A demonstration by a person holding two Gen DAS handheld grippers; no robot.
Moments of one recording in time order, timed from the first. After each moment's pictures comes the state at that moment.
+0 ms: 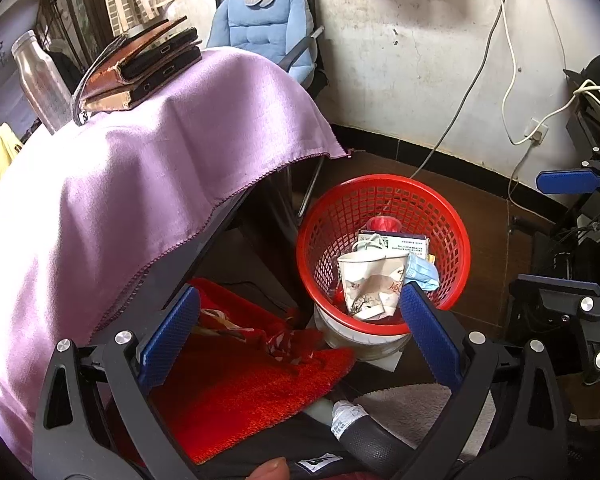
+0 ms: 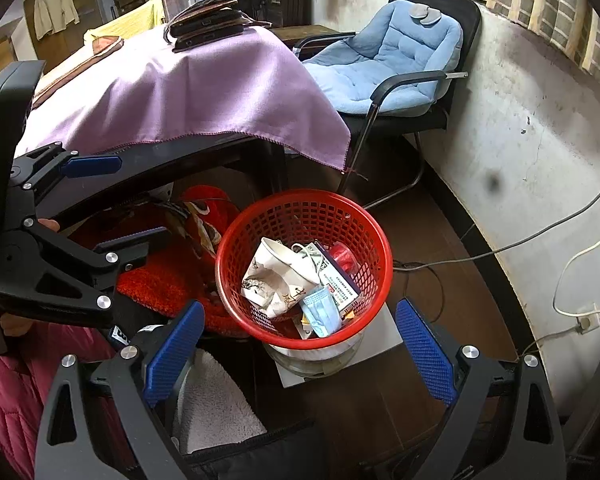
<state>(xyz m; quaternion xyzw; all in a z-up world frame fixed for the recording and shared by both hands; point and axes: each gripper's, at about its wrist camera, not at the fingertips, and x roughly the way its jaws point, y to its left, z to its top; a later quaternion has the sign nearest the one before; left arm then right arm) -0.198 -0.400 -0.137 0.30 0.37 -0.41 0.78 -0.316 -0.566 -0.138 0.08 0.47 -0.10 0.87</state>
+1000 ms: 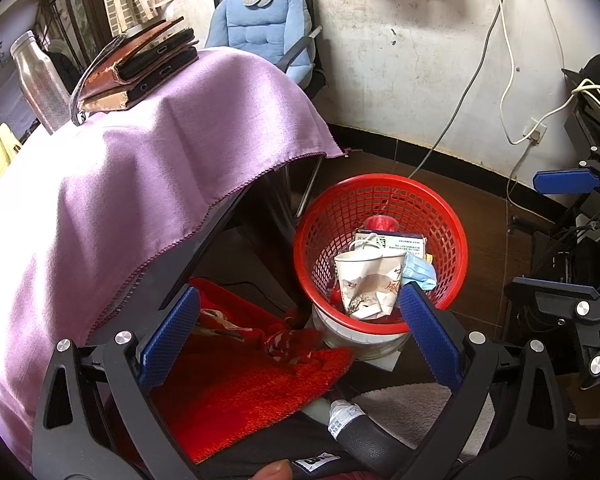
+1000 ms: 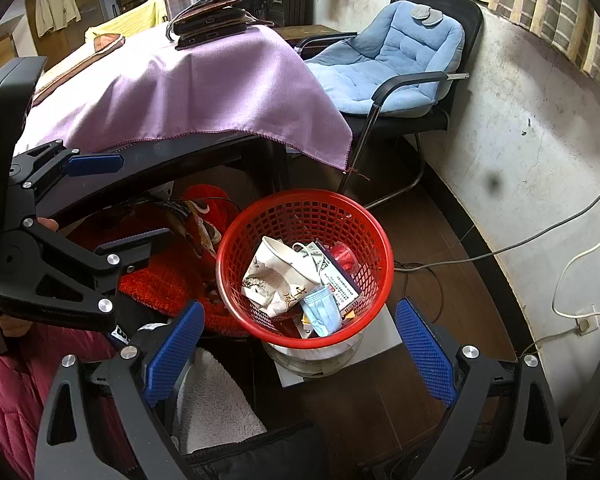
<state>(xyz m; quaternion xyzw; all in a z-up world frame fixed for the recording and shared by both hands) -0.200 -0.401 -0.136 0.30 0.37 -0.41 0.77 -0.316 -0.564 -0.137 0.08 0.48 -0.10 0.87</state>
